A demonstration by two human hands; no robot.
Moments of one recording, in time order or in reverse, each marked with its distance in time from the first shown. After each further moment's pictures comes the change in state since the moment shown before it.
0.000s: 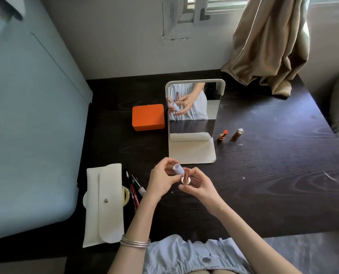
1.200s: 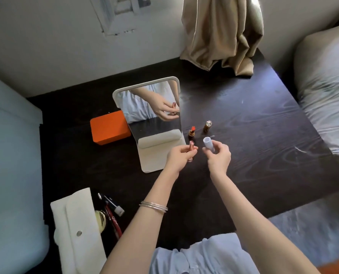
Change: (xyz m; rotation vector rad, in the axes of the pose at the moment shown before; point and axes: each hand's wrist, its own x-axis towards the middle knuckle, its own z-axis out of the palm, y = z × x) left_hand 0.083 0.063 0.115 -0.149 -0.265 -0.143; right_hand 0.059 0.002 -0.115 -0.214 1.019 0.109
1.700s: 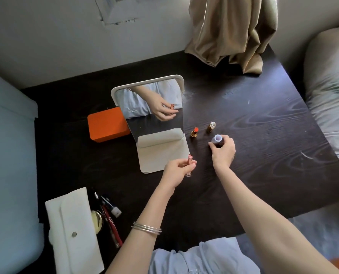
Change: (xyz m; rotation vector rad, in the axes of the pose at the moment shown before) left_hand -0.007 -0.026 -0.009 0.030 -0.034 -0.114; right_hand 0.048 0.013 0.014 -0.257 0.077 -0.066
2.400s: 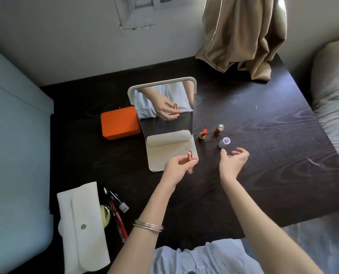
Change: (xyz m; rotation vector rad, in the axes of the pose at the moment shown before) left_hand -0.015 0.006 -0.019 -0.041 0.076 0.032; right_hand -0.036 -0.009 -0.014 0.282 0.092 0.203
